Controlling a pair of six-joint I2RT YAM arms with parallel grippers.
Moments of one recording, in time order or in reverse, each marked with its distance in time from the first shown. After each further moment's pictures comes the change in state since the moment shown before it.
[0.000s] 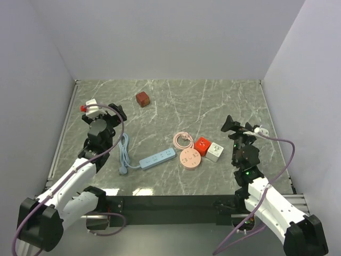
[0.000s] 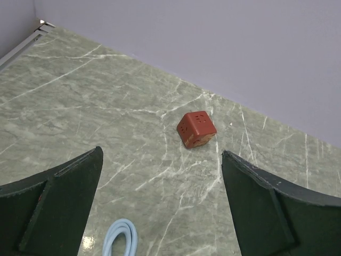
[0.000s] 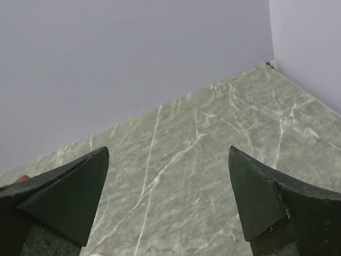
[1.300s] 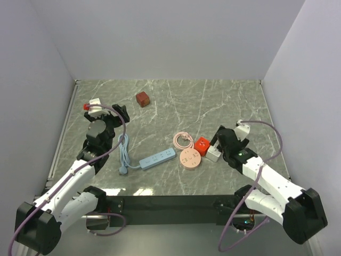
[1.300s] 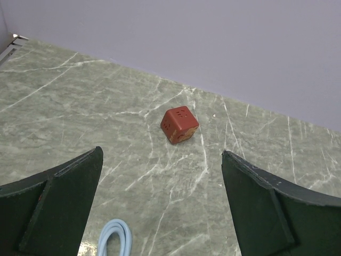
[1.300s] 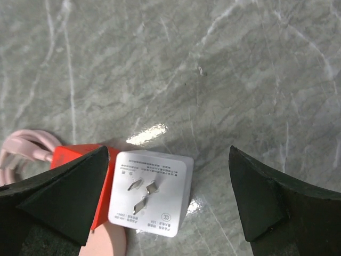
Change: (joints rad) left arm -0.034 -0.036 0.023 -0.025 0.071 0.067; right arm 0.093 0.276 0.306 -1.037 -0.039 0.539
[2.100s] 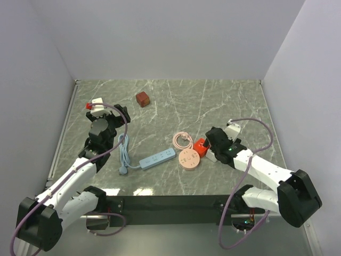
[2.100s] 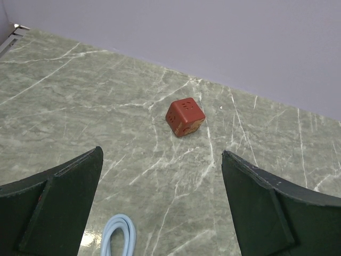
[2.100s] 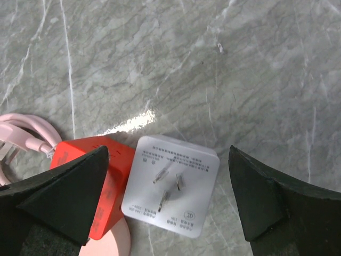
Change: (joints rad) left arm 0.005 0.043 0.000 -0.002 0.001 0.001; right arm 0.101 0.193 0.063 -0.024 0.043 0.082
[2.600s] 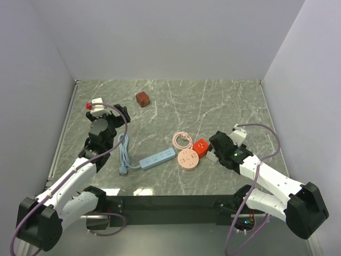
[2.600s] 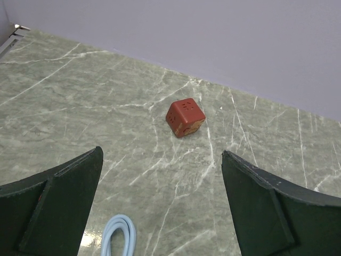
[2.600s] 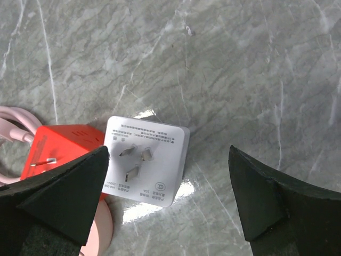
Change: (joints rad) left arm 0.002 -0.001 0.000 0.000 0.000 0.000; right arm 0.021 -0.139 -0.029 -0.162 0.022 0.091
